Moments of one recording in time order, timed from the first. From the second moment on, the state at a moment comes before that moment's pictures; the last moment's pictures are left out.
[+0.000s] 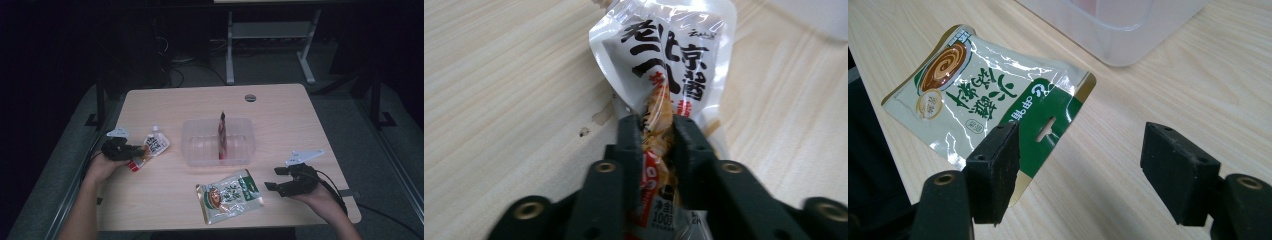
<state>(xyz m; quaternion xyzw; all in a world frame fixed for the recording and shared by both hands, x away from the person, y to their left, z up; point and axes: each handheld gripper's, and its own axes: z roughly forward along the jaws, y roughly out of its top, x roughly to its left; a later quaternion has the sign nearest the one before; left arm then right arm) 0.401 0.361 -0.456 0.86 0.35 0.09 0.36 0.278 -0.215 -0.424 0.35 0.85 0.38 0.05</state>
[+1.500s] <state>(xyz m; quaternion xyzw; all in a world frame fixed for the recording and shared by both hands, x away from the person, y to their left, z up) 0.282 0.277 -0.383 0.83 0.27 0.04 0.50 0.301 -0.172 -0.400 0.32 0.83 0.45 -0.03</state>
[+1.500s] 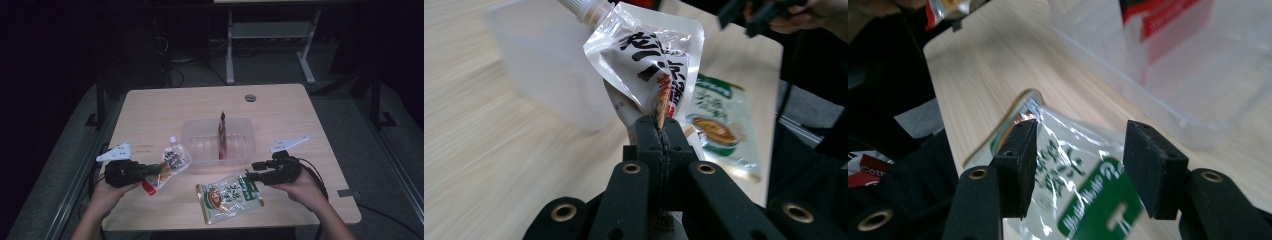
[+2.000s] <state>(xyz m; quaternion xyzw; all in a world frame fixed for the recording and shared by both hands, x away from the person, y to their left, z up) 0.275 0.221 -0.393 0.85 0.20 0.03 0.49 0.318 -0.117 -0.379 0.27 0.83 0.49 -0.07</state>
